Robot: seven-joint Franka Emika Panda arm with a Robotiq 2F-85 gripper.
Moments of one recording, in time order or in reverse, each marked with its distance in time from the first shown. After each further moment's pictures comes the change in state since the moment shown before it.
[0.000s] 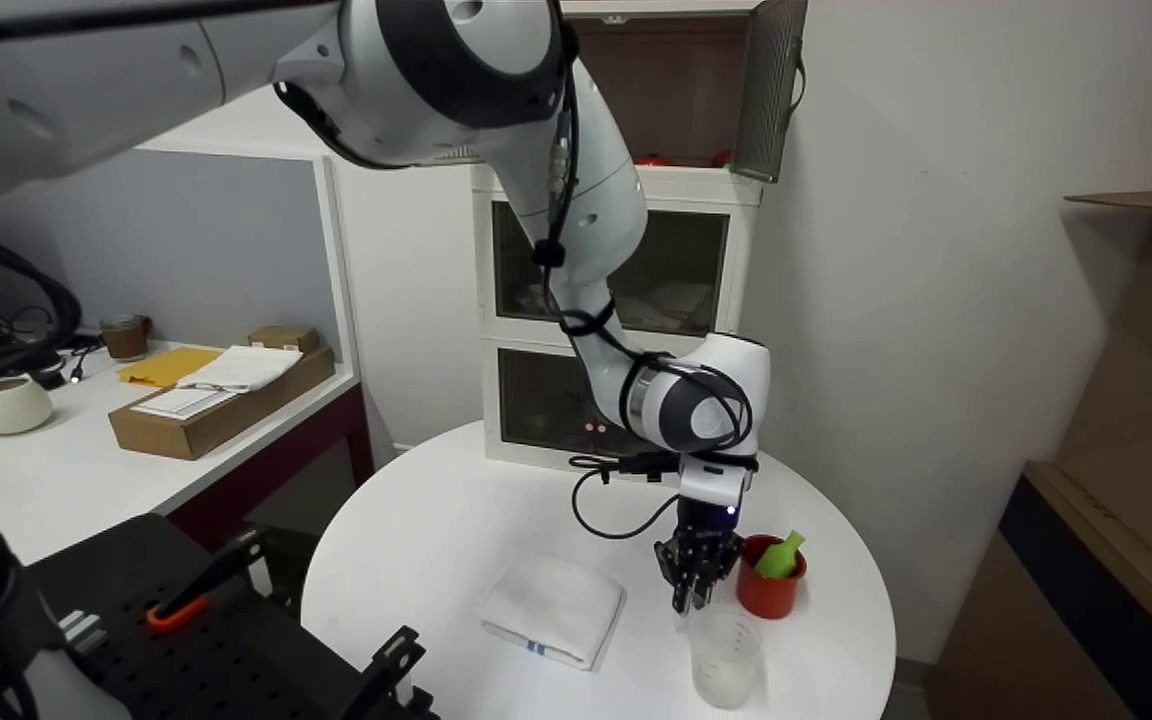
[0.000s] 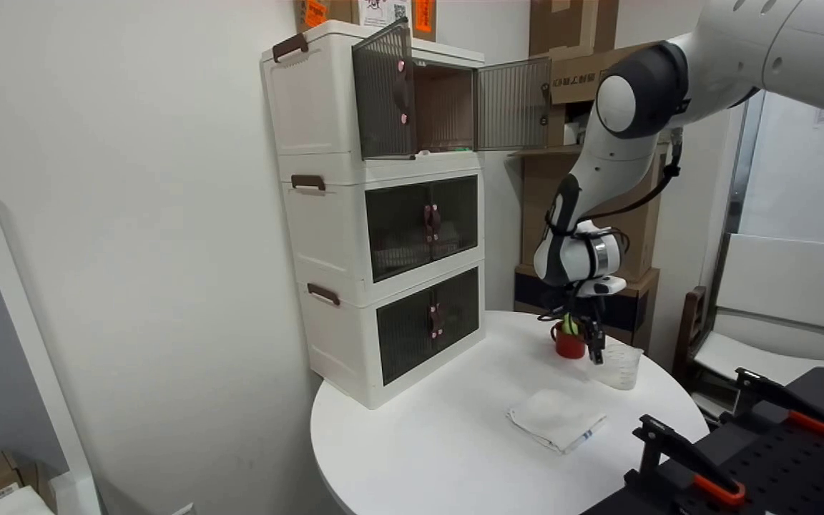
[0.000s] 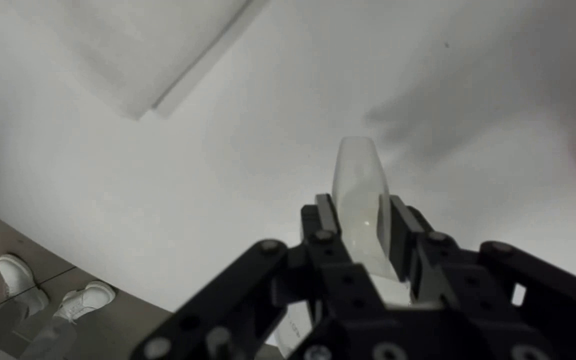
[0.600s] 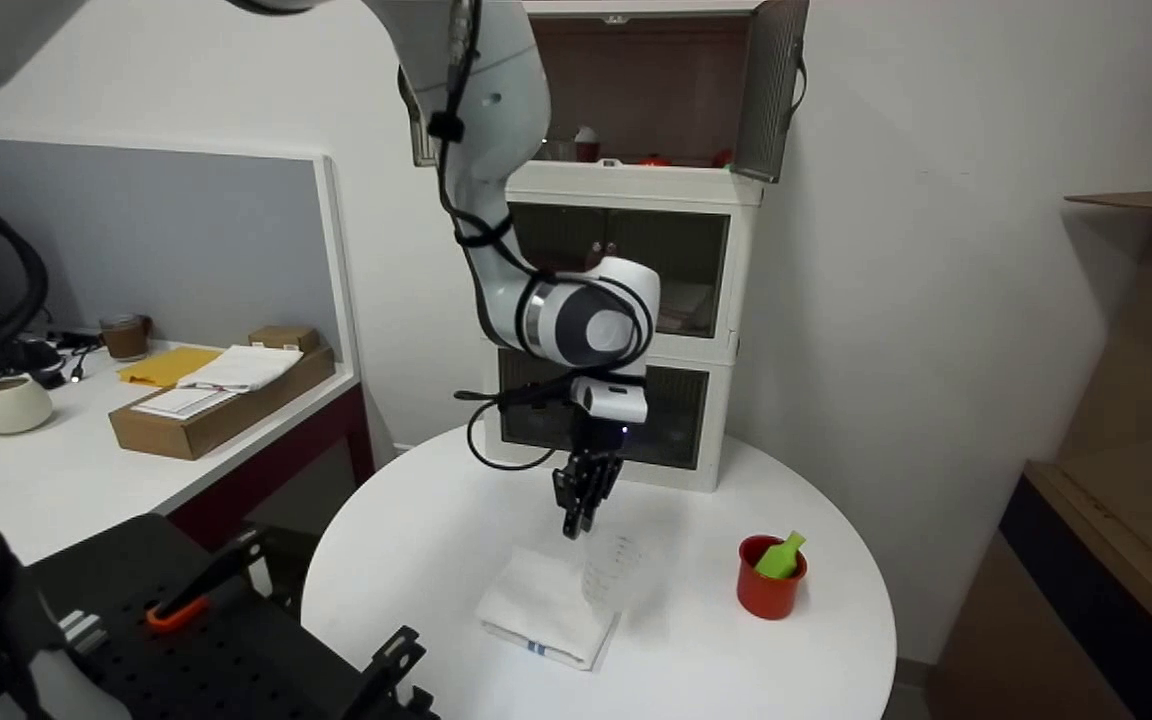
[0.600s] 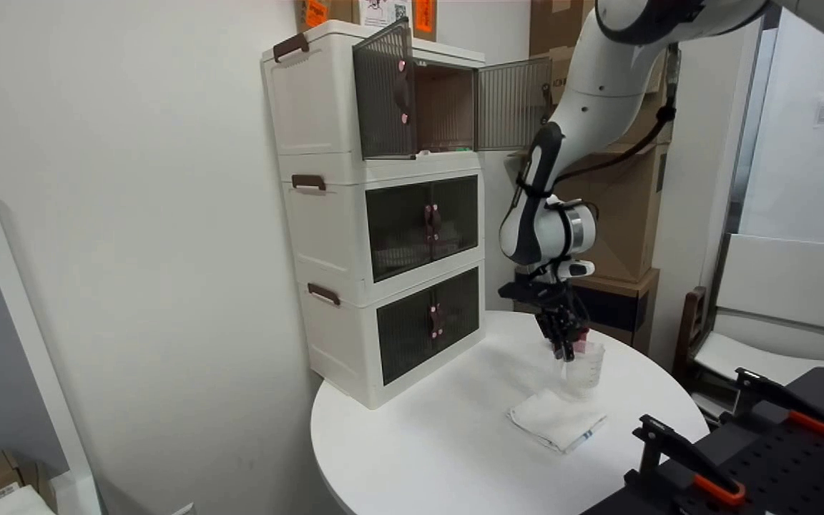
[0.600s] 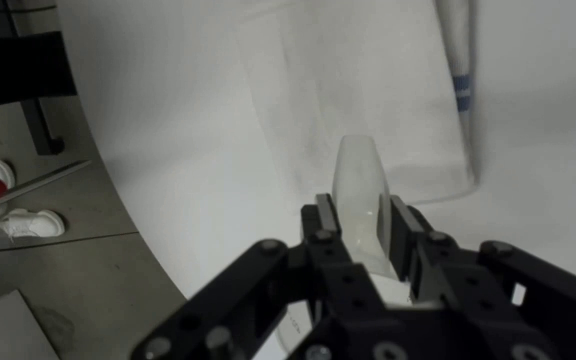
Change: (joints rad) arm 0.161 -0.324 0.087 -0.367 -0.057 -0.005 -0.270
